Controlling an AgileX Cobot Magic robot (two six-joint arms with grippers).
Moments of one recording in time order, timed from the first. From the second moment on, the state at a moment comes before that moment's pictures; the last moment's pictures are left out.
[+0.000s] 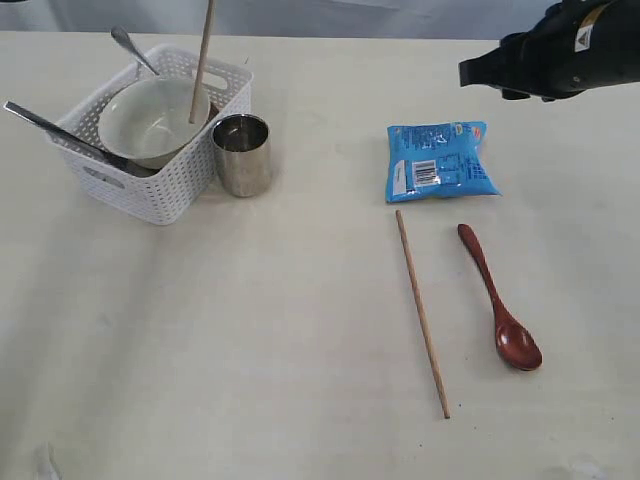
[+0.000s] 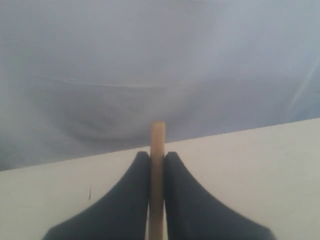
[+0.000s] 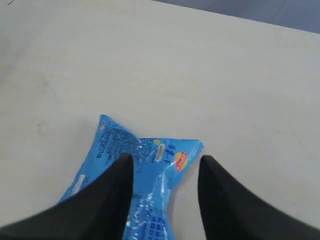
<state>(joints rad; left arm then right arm) -0.23 1.87 -1.48 -0.49 0.08 0.31 0.27 1.56 -0.93 -0.31 0.20 0.28</state>
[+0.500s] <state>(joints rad) -0.23 1.78 -1.30 -0.58 -0.06 0.31 0.45 1.56 -0.86 -0.31 -0.16 0.24</state>
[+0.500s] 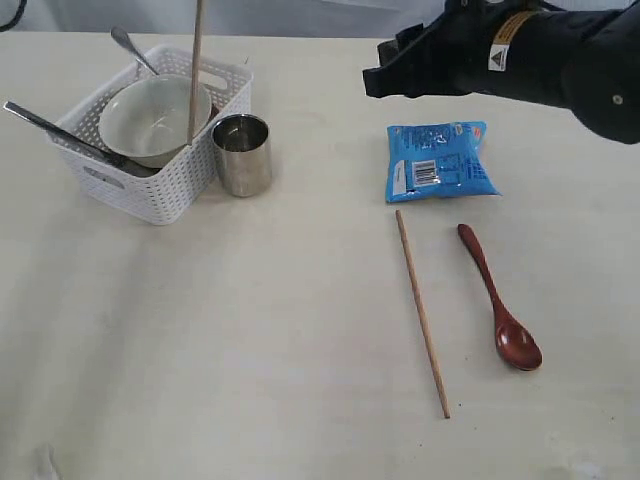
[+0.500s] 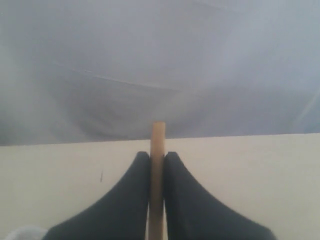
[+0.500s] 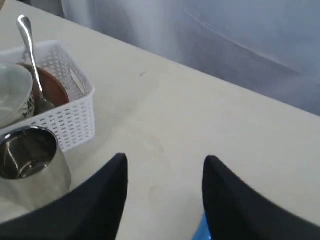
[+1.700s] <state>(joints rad) -0.30 1.61 -0.88 0.54 -0.74 -0.93 0.51 1.63 -0.80 -0.84 -0.74 0.97</state>
